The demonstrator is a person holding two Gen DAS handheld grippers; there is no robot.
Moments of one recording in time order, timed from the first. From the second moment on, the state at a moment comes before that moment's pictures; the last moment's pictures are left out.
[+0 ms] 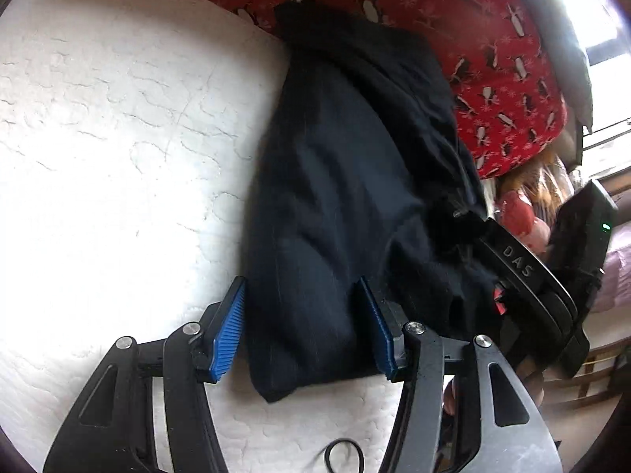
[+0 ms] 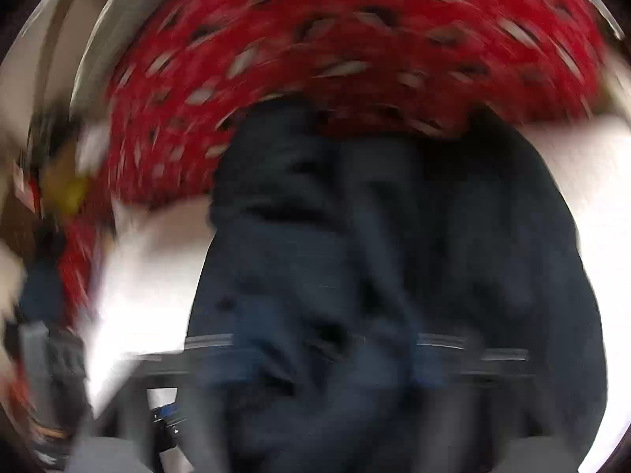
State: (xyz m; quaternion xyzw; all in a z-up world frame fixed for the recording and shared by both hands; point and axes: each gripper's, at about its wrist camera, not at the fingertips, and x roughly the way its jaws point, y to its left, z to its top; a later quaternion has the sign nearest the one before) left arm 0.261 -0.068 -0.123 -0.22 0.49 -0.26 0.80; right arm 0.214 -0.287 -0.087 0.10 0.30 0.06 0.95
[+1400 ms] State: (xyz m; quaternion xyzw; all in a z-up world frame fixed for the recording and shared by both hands) left arm 0.235 -0.117 -0.118 -0.12 0.44 -0.28 0.85; right arm 0.204 -0.466 -0.104 0.35 0.26 -0.03 0.90
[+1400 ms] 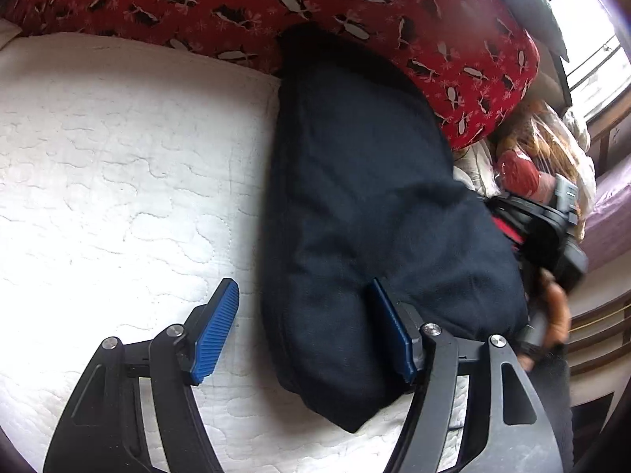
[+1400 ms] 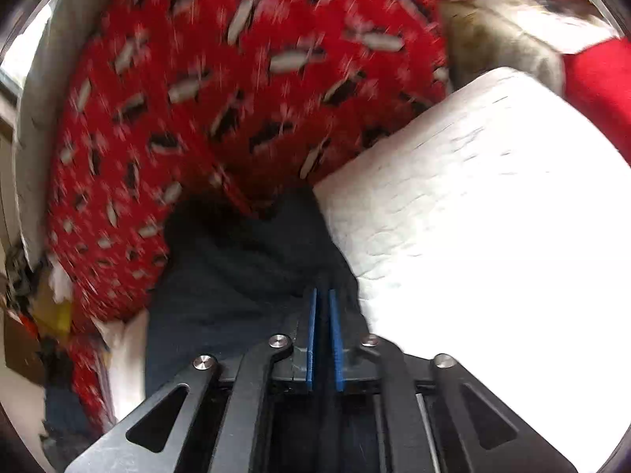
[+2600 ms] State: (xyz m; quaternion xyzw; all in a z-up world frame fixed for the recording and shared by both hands) left arm 0.199 -0.150 -0.113 -0.05 0.44 -0.26 0.86; right arm 0.089 -0.426 -0.143 0.31 0.22 0.09 0.92
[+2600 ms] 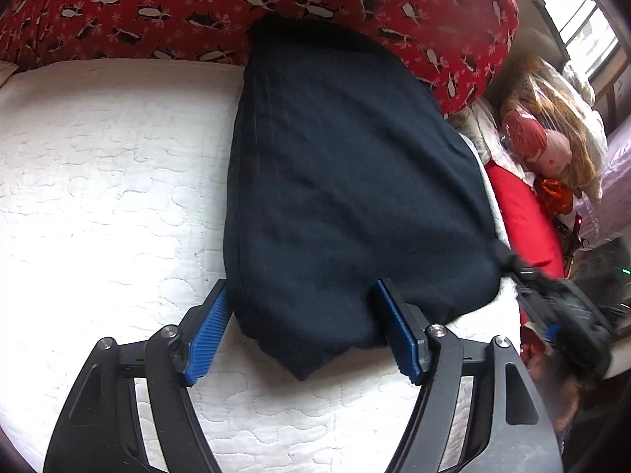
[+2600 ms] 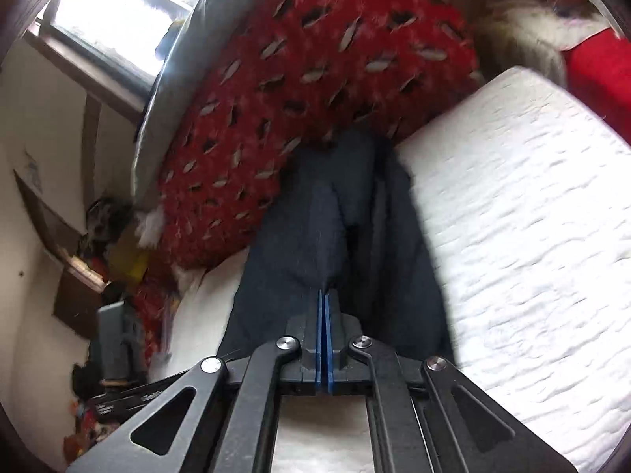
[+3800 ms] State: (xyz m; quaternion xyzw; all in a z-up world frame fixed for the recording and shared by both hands) left arm 0.293 -0.141 -0.107 -0.11 0.47 -0.27 0.83; right arm 0.163 -0.455 -0.116 0.33 0.26 0.07 0.90
